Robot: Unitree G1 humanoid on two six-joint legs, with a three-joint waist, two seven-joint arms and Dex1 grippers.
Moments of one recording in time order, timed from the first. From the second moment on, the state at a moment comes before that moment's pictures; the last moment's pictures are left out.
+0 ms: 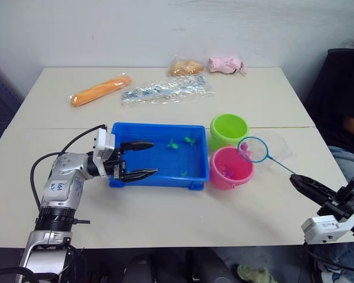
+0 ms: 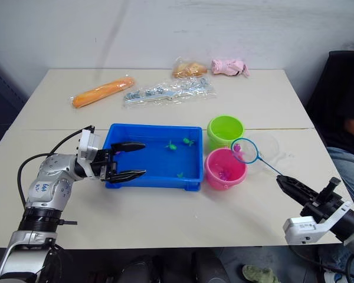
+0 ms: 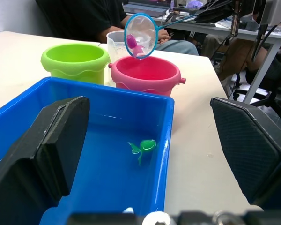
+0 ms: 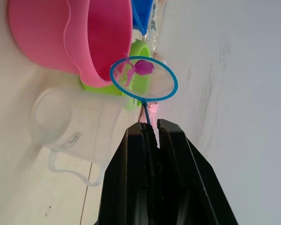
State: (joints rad) left arm -0.47 0.55 0.07 0.22 -0.52 0.13 -1.29; right arm 0.29 -0.73 -0.68 -0.18 -0.61 -1.05 0.42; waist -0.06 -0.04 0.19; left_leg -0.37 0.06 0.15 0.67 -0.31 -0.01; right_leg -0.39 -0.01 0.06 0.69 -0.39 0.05
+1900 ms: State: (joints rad) left arm -0.47 0.52 0.08 0.22 -0.51 0.13 -1.21; right arm 0.38 -0.83 -0.54 -0.28 -0.70 -0.86 0.05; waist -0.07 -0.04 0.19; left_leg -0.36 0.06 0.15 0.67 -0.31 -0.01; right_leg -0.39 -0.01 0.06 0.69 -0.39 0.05
